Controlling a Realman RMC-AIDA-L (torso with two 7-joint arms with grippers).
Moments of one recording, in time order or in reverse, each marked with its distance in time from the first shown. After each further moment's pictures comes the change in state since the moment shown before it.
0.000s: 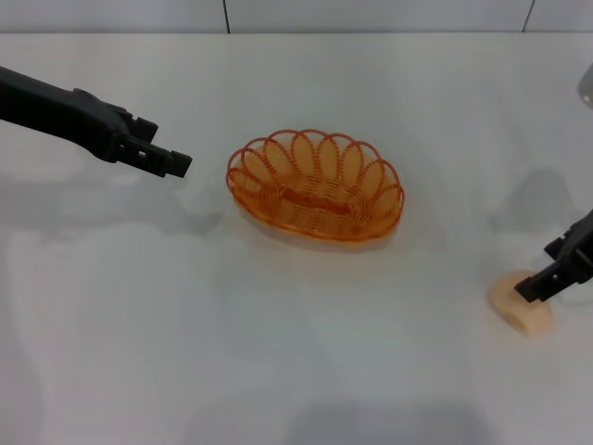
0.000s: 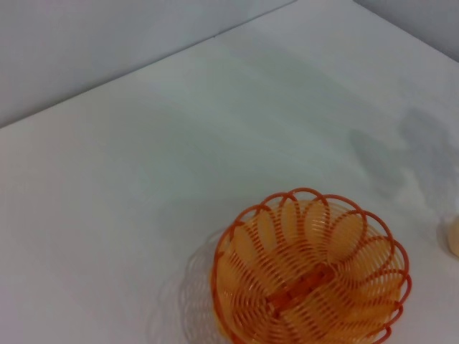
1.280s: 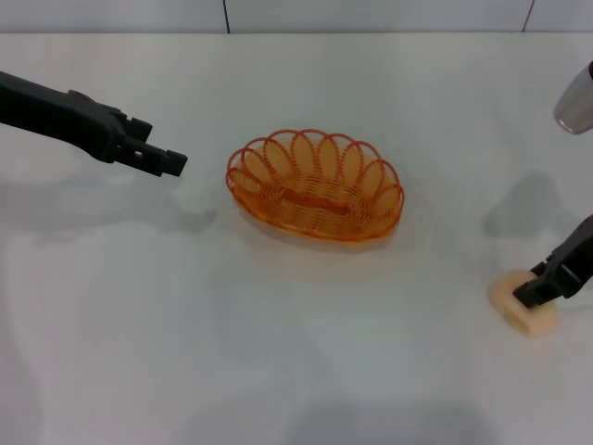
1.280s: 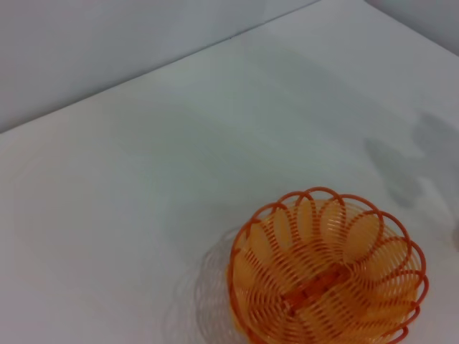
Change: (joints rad) left arm 0.014 -0.001 0.001 -0.005 0.000 -0.029 0.002; right arm 0.005 -0.005 -0.063 0.091 0.009 0.070 0.005
